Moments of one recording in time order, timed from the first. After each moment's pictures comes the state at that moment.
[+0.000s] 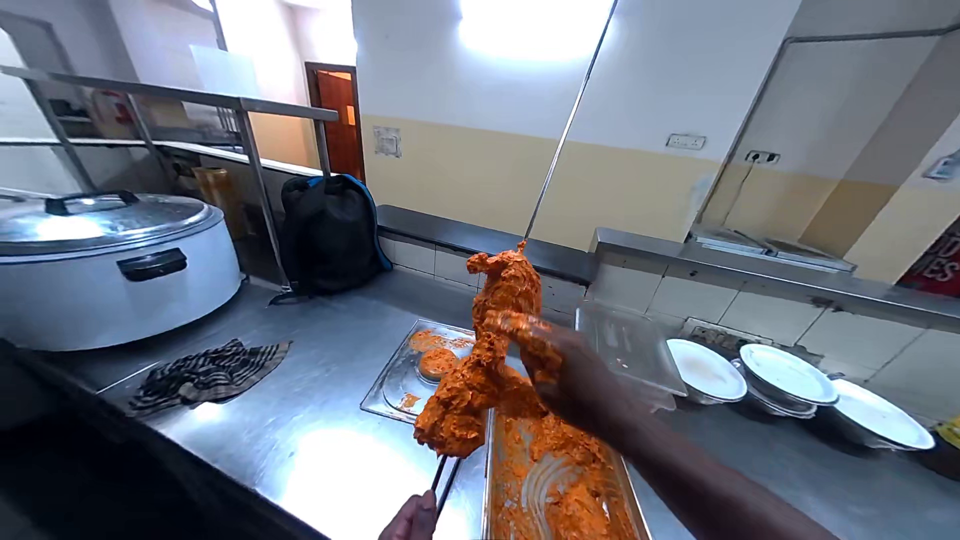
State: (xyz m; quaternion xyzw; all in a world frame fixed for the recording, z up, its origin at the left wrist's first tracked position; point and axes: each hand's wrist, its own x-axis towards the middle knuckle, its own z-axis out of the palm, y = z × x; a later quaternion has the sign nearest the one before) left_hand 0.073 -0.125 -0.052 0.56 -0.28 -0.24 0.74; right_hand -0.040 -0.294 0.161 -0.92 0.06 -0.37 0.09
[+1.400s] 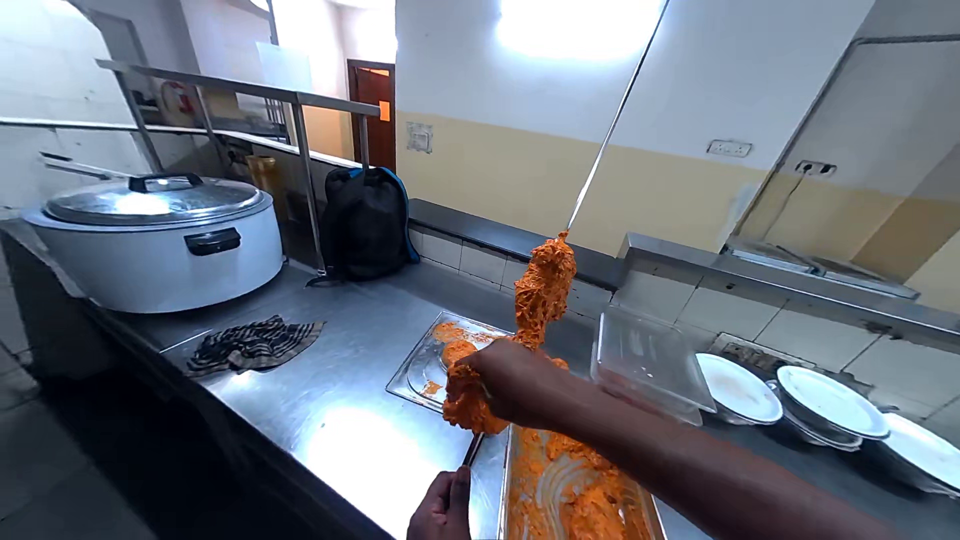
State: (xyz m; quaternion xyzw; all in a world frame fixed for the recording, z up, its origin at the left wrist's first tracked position) left_hand 0.050 -0.134 -0.034 0.69 -0.22 -0.12 0.68; right_hand 0.028 -0.251 0.187 -0.99 0.03 0.05 0.13
